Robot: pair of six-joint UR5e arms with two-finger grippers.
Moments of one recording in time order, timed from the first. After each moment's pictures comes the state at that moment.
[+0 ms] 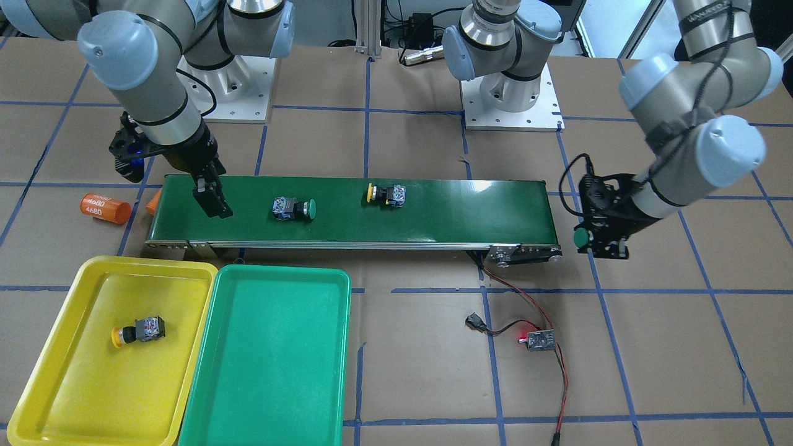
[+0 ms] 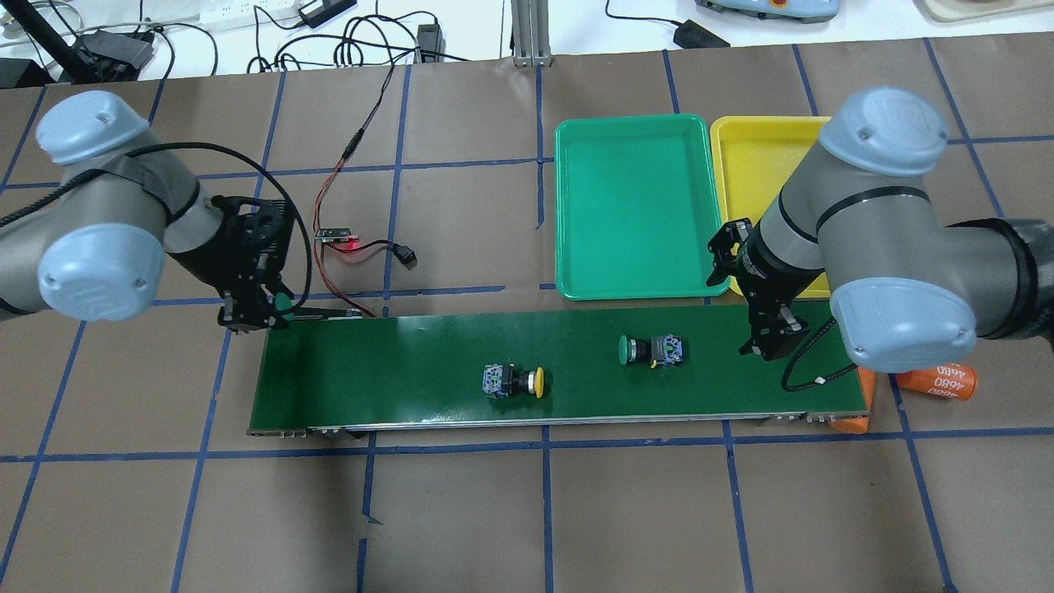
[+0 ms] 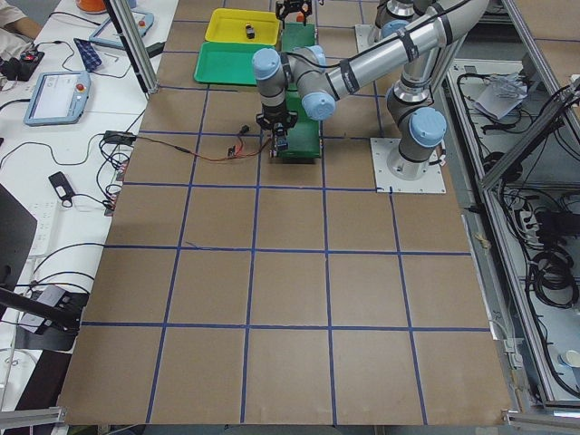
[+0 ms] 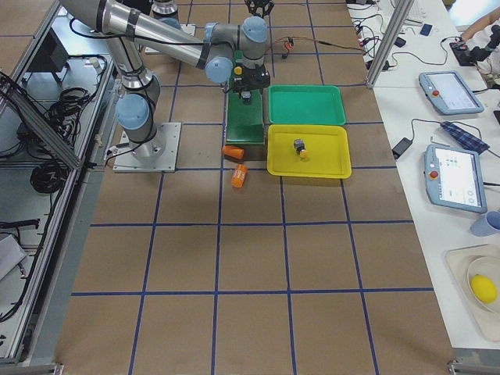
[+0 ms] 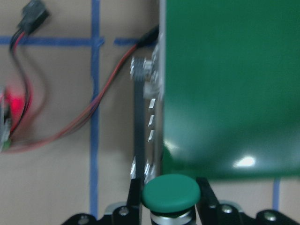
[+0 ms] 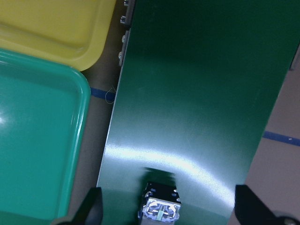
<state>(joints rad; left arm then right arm) -1.42 -1.66 -1.99 -1.20 1.50 1.68 1.54 -1.60 2.07 -1.98 -1.45 1.29</state>
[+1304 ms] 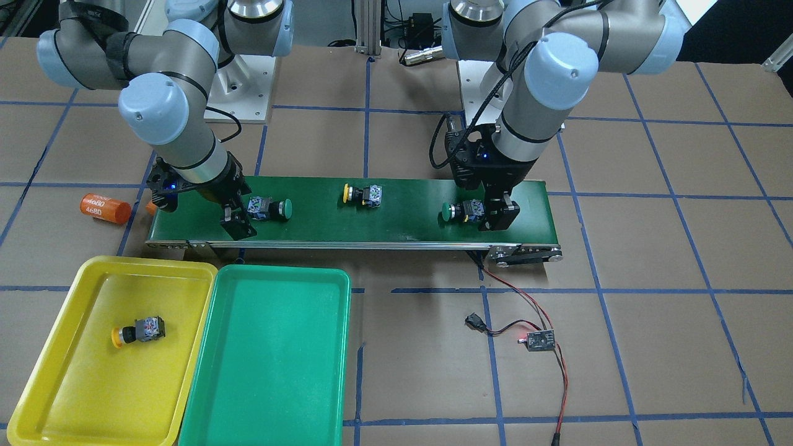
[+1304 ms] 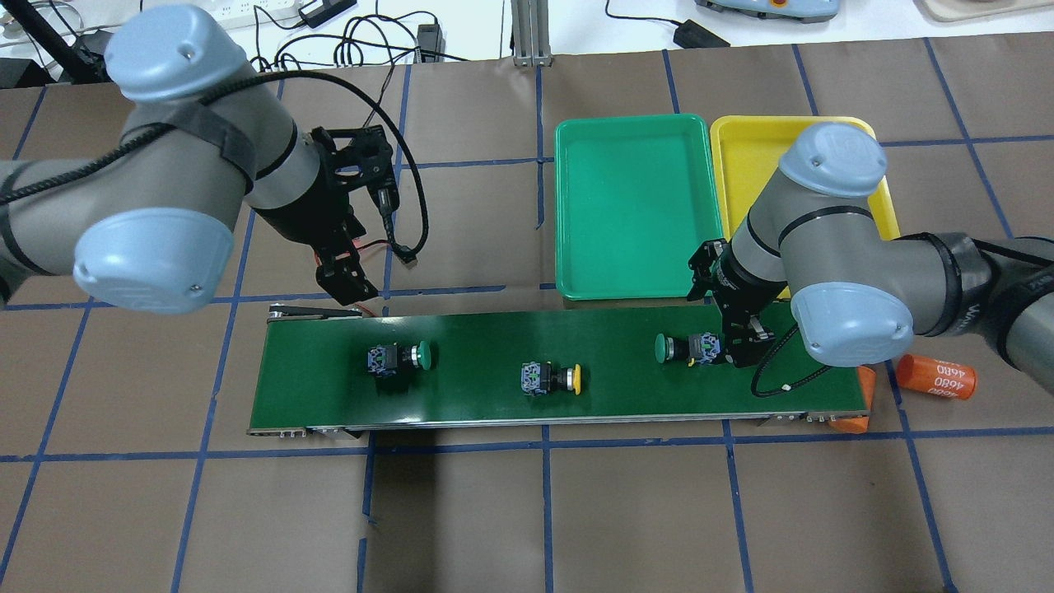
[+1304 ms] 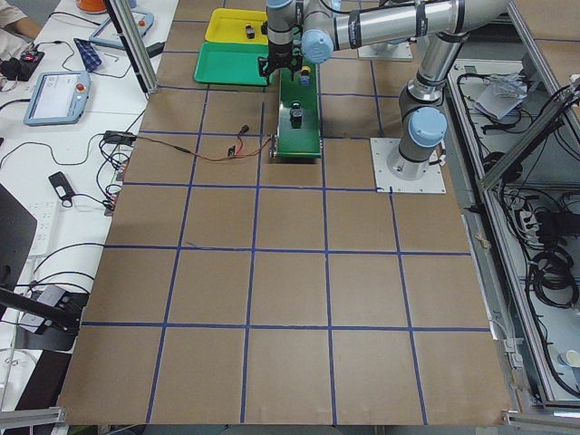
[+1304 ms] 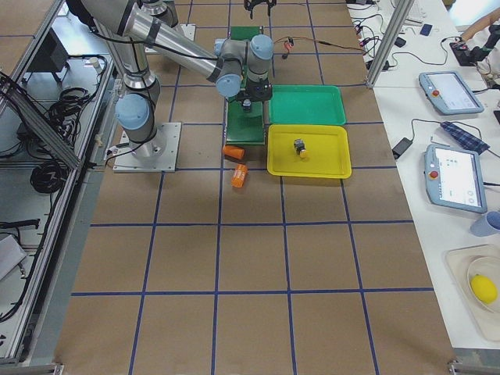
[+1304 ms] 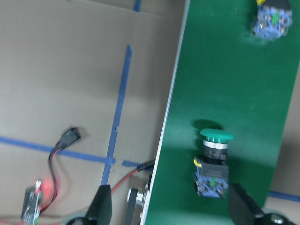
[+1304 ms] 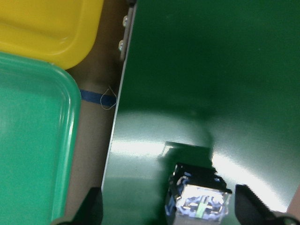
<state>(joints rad) -1.62 -1.57 -1.78 -1.36 1.48 1.22 1.54 -1.47 2.09 -2.09 -1.44 1.31</state>
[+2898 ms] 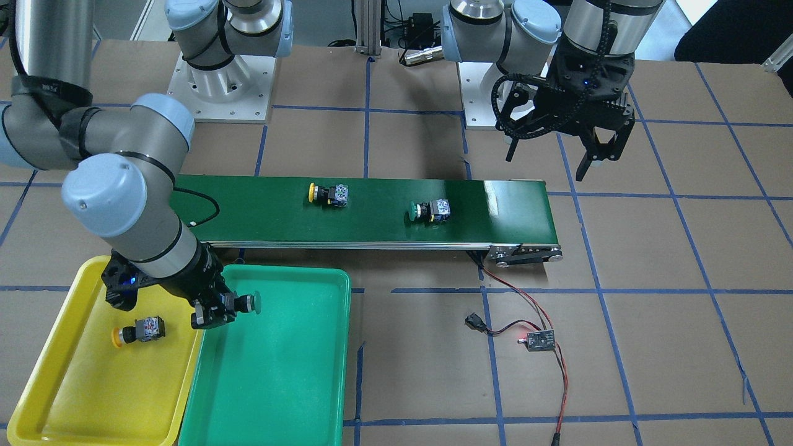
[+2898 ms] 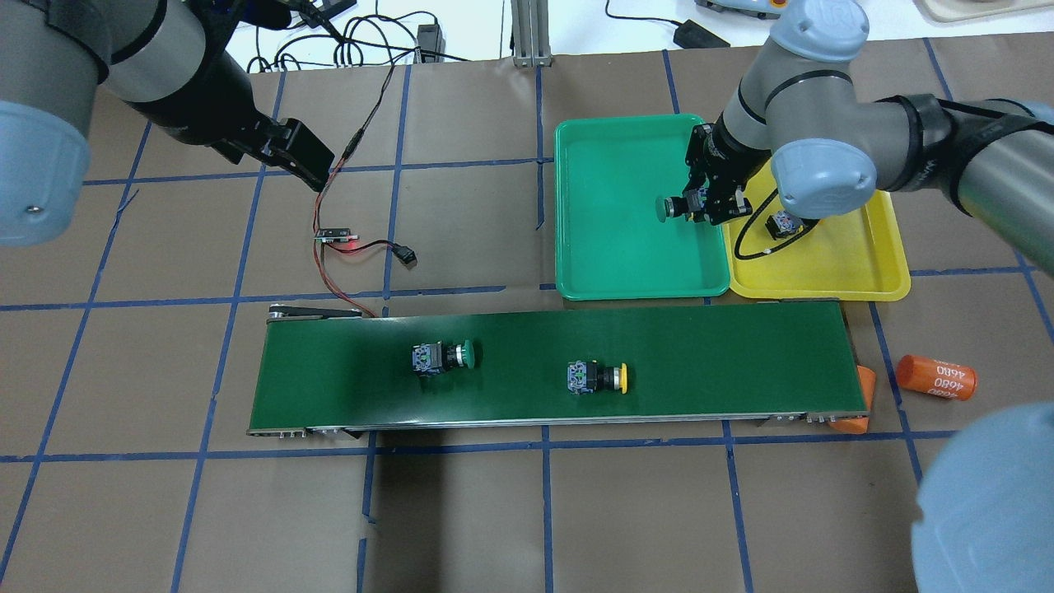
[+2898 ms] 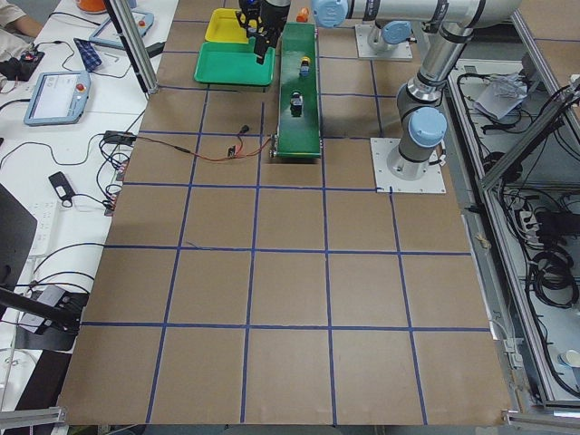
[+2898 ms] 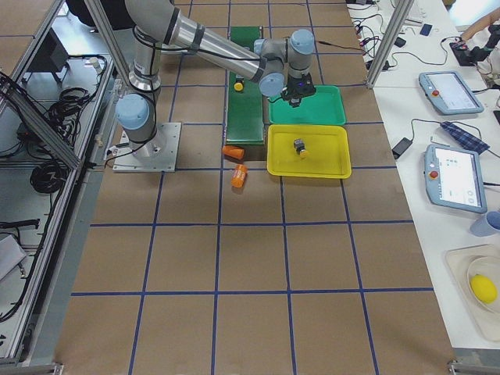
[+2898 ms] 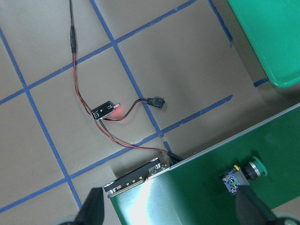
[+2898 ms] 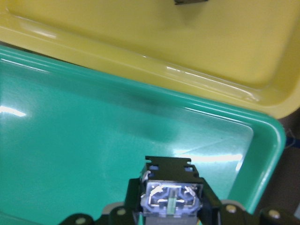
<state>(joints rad) -1.56 -1.51 -1.62 -1.40 1.54 0.35 1.54 -1.16 1.67 -2.15 -1.42 1.31</state>
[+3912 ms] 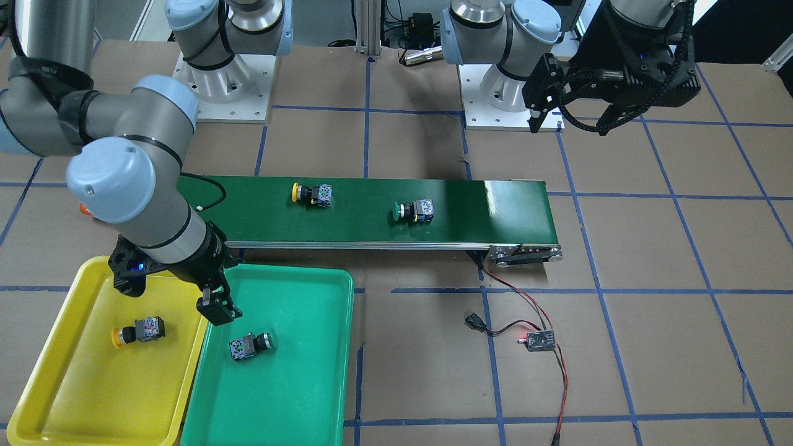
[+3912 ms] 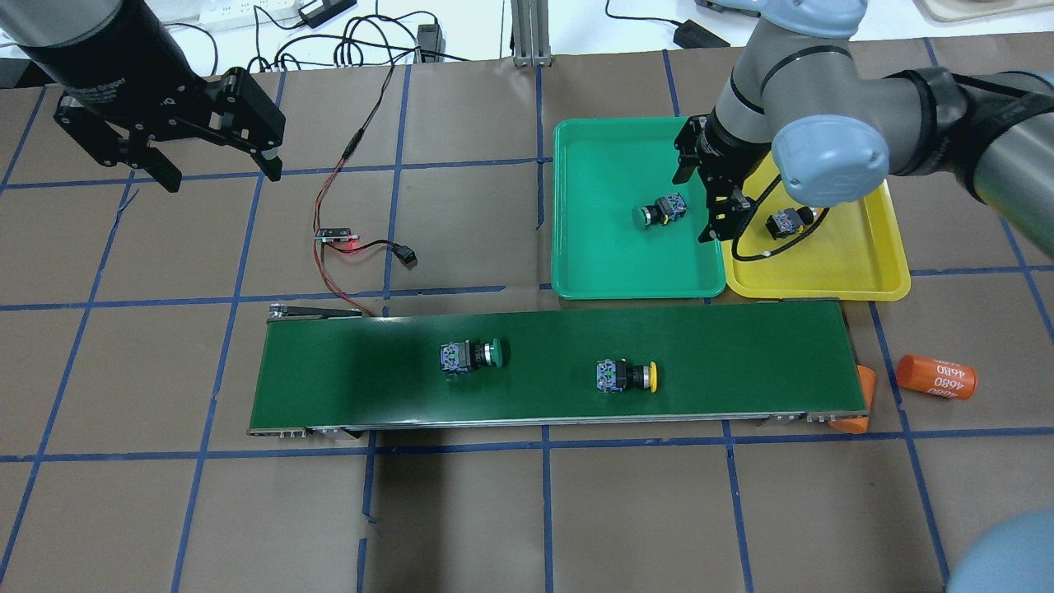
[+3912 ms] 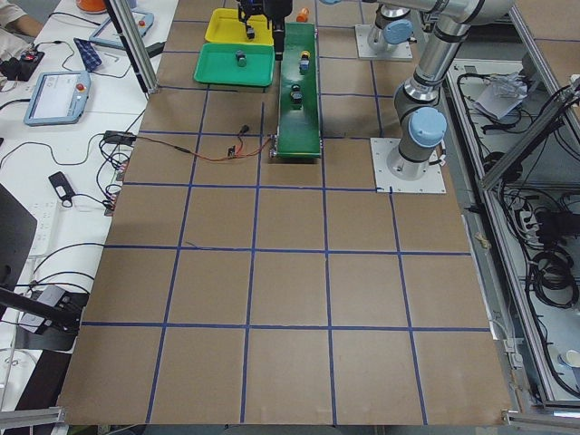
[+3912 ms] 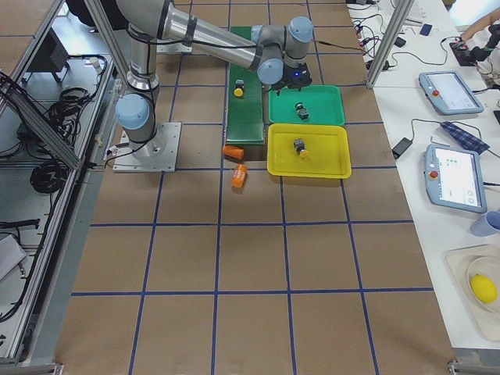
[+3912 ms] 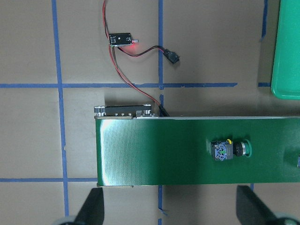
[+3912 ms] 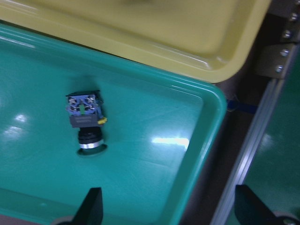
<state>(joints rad) -1.51 -1.54 -1.44 -1.74 1.54 0.00 1.57 -1.33 1.74 -1.95 -1.43 1.34</state>
